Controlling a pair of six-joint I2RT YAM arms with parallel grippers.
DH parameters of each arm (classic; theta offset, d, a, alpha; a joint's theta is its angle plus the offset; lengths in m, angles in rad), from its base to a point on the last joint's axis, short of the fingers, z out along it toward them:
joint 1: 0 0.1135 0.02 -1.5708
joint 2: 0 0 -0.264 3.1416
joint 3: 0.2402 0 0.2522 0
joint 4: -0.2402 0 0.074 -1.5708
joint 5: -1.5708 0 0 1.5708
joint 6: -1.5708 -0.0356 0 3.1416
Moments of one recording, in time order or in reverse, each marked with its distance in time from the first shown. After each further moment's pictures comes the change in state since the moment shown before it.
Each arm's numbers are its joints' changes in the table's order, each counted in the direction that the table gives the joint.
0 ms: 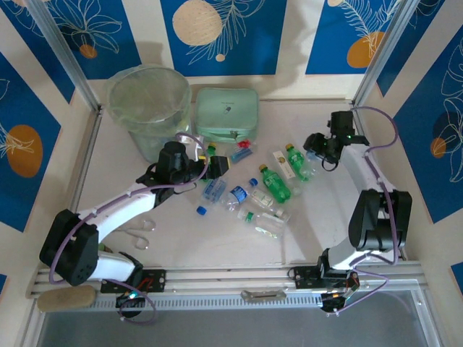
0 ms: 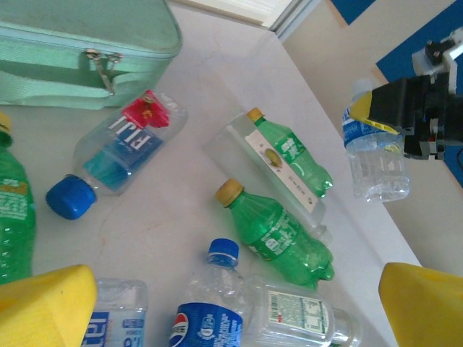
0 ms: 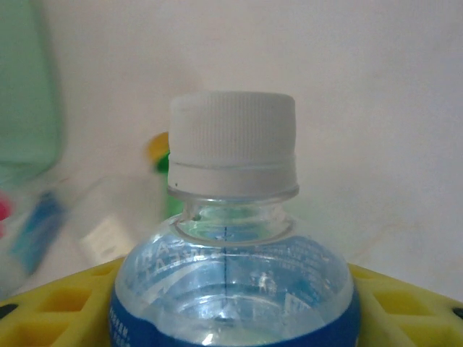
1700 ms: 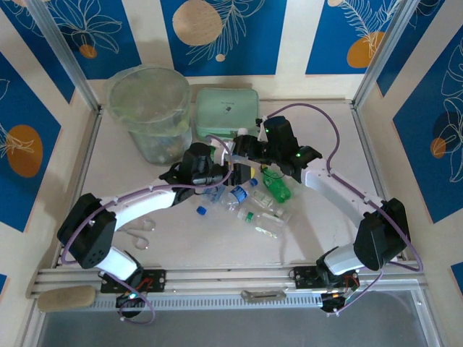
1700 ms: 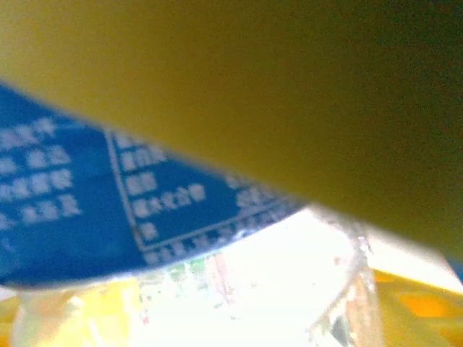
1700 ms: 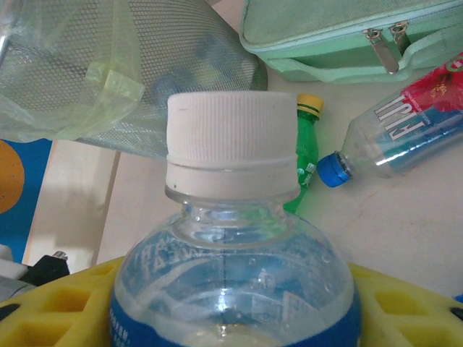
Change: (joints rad) left arm -0.164 0.155 0.112 0.073 -0.129 0.079; right arm 0.586 -0.083 -0.016 0.300 0.116 -0.321
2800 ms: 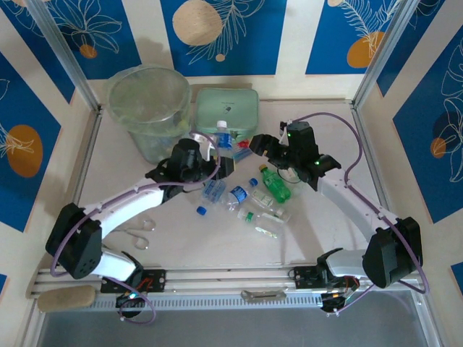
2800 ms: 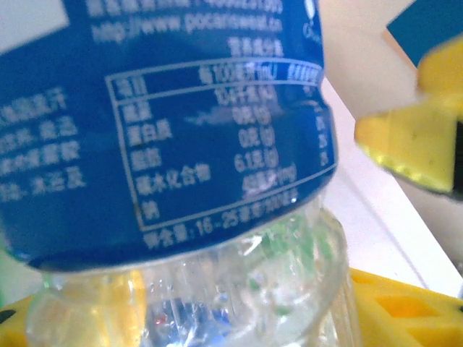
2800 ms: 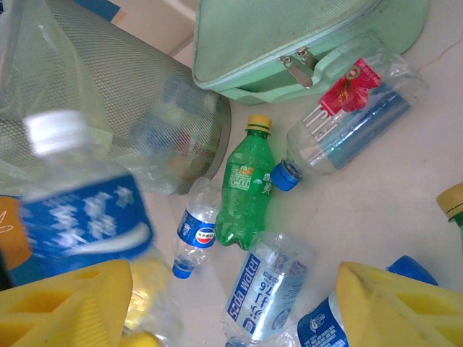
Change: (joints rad) left arm 0.097 -0.108 0.025 -0.225 0.222 -0.152; right arm -0.137 -0.144 -0.150 0.028 0.032 -0.102
